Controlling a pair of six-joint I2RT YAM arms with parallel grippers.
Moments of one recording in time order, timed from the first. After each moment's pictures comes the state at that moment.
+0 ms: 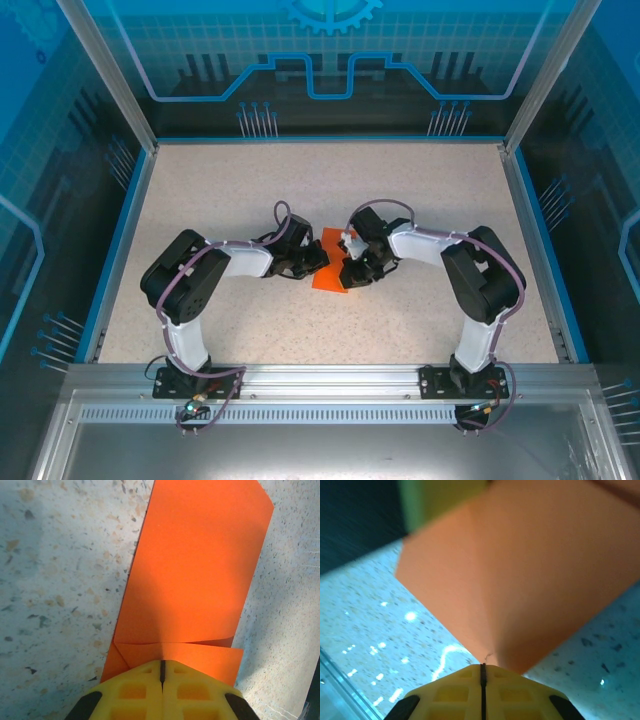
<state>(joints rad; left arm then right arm) -0.55 1.85 0.87 0.09 0.32 -1.01 0.57 1.83 1.08 -0.61 -0.51 0.28</state>
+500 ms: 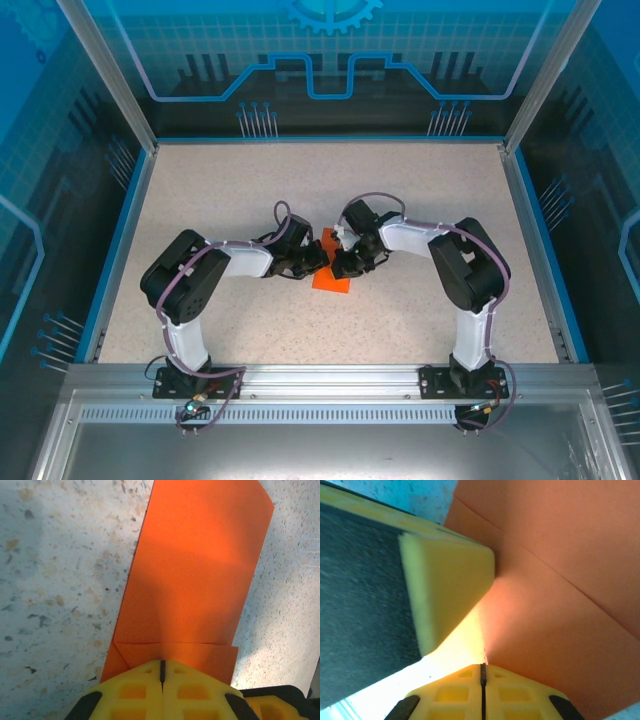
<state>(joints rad) -0.55 1.85 0.87 0.09 0.32 -1.01 0.57 1.94 1.18 -0.58 -0.51 0.30</state>
